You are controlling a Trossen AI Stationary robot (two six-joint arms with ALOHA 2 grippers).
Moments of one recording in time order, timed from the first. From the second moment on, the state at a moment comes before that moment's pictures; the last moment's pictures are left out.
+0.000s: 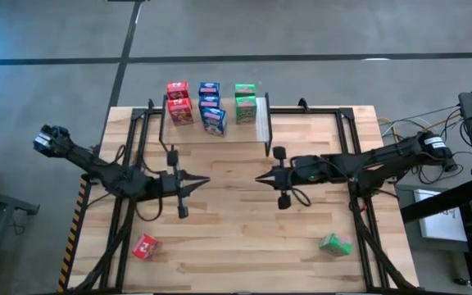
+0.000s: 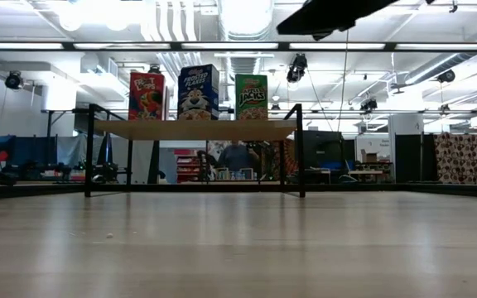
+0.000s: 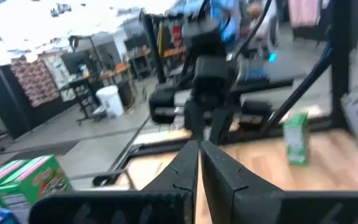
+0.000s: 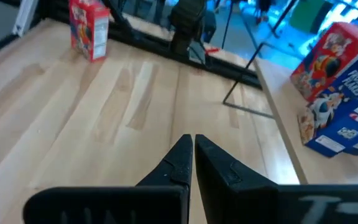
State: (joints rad) left arm -0.46 1.03 0.74 0.32 -0.67 0.25; right arm 0.14 1.27 0.87 0.04 0.16 -0.27
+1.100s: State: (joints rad) left arm 0.03 1.36 1.42 -0.65 -0.40 0.41; right arm 0.15 0.75 0.50 0.22 0.09 -0.37
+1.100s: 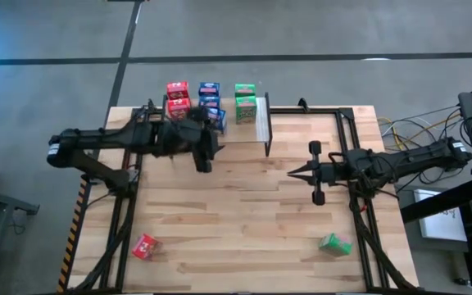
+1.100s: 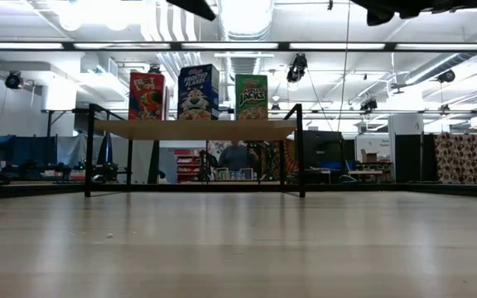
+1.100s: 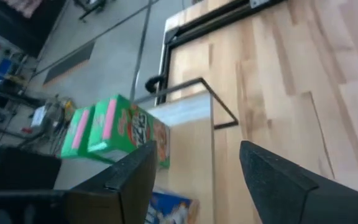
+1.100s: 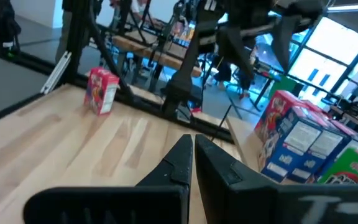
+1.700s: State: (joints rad) left arm 0.34 1.37 1.45 -0.67 -0.09 0.62; right arm 0.15 0.65 0.46 0.22 0.04 -0.41
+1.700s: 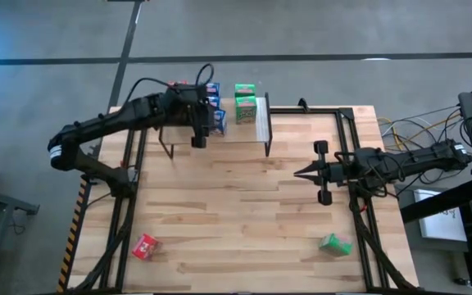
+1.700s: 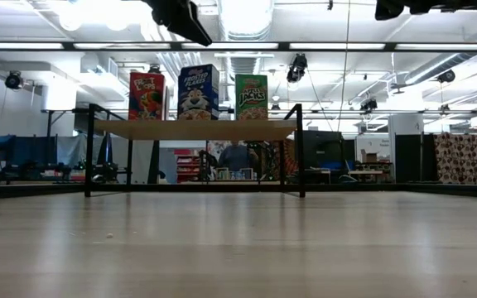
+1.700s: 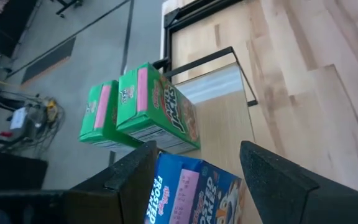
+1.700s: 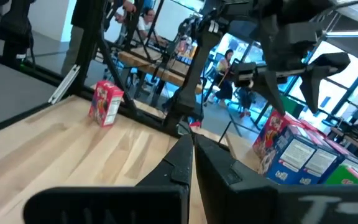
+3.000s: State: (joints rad) left arm 0.43 1.45 1.44 -0.72 -0.02 0.44; right arm 0.15 0.62 0.44 0.22 0.04 -0.41
